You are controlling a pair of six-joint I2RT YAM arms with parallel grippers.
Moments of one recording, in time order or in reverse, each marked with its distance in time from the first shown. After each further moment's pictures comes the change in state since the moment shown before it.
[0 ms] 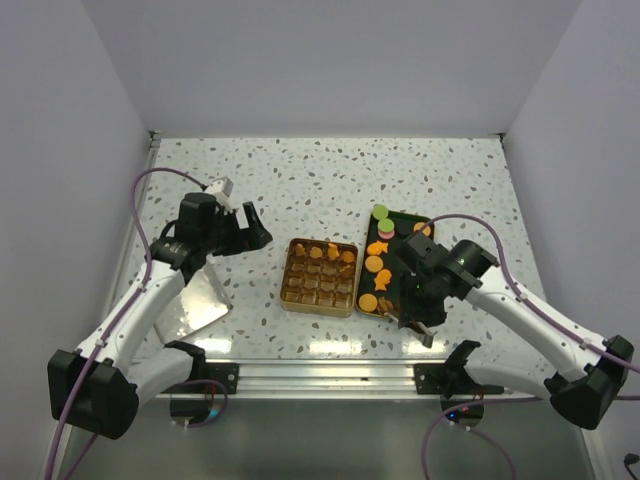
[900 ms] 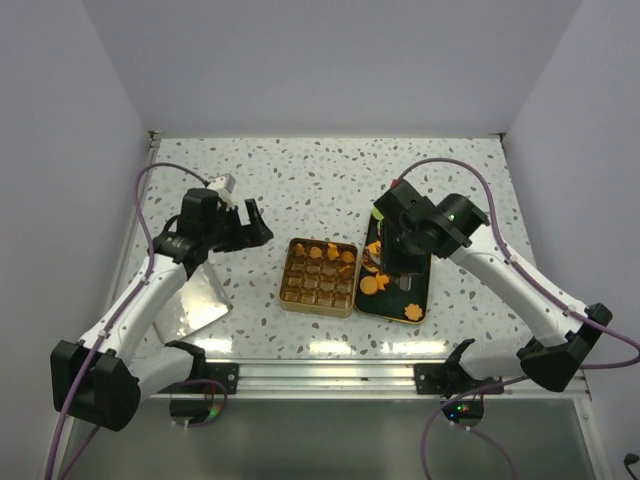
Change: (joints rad) left arm 0.000 0.043 0.025 0.004 -0.002 0.013; right arm 0.006 0.257 0.455 -0.006 0.158 -0.071
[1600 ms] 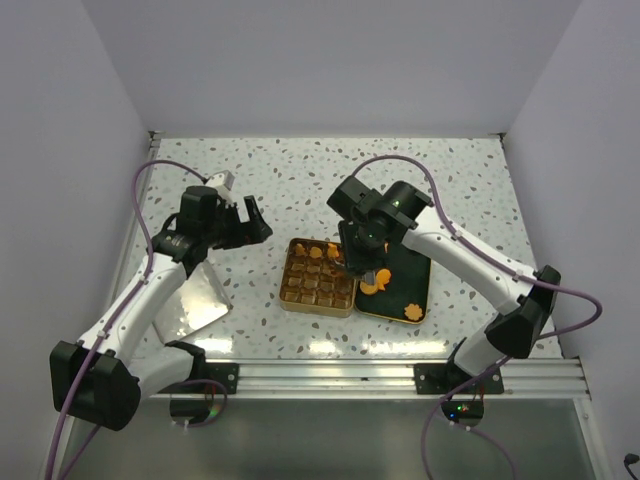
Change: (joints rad) left arm 0.000 0.003 0.025 0.000 -0.019 0.006; right arm 0.109 0.251 0.182 0.003 -0.069 -0.022
